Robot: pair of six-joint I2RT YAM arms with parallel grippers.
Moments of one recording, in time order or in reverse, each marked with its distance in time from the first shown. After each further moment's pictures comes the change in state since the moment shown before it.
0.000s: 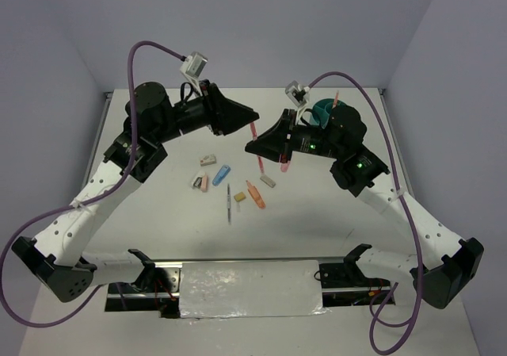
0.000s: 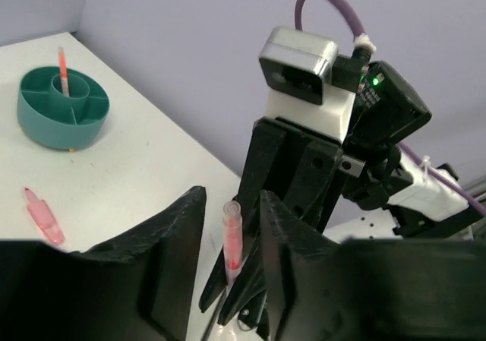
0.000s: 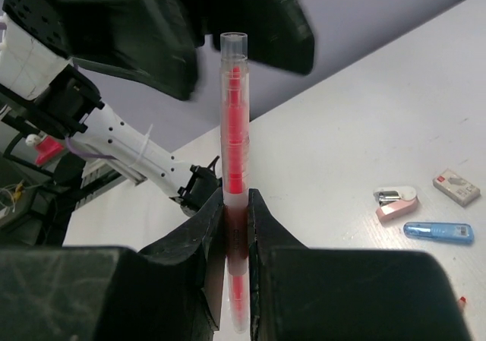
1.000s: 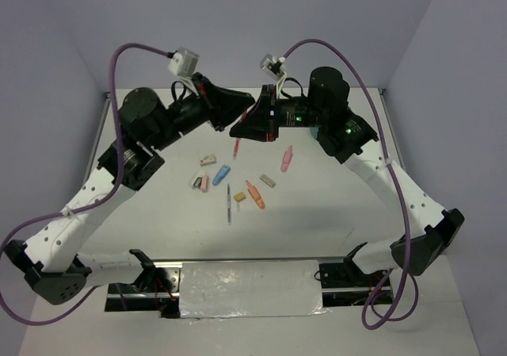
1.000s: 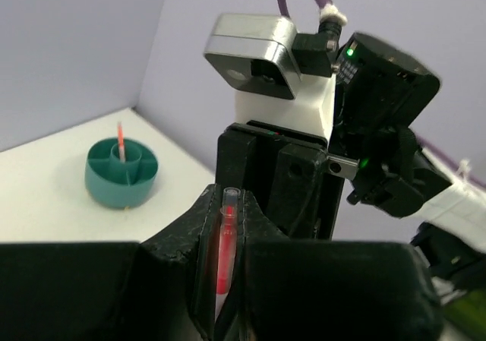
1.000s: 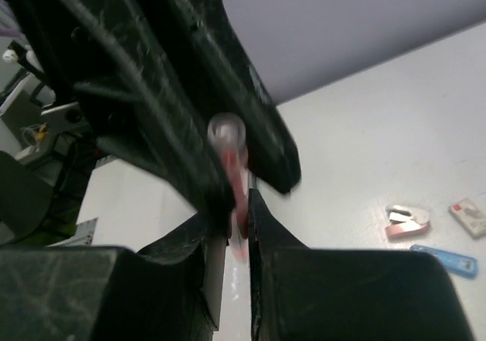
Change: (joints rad) left arm -0.109 -0.064 -0.039 0.113 -0.257 0.114; right arm 0.021 0.274 0.443 -0.291 -0.144 -0.118
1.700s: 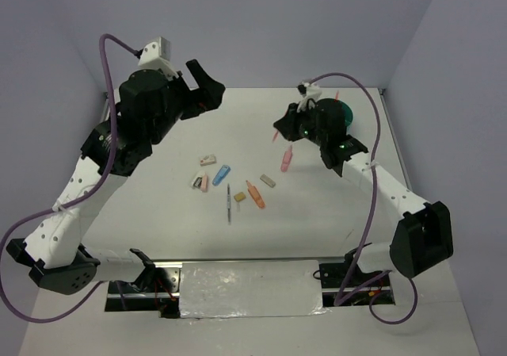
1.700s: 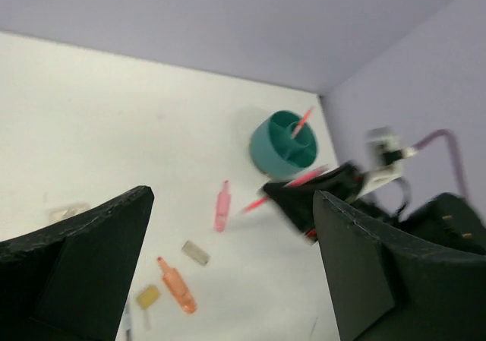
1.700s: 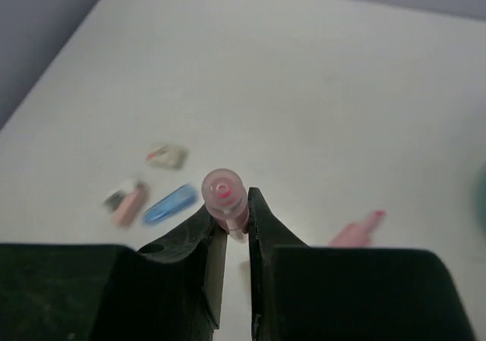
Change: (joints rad) left arm 0.033 0.122 0.342 -0.631 -0.565 -0.096; right arm -0.202 -0.044 -0.523 0.265 0.583 -0.129
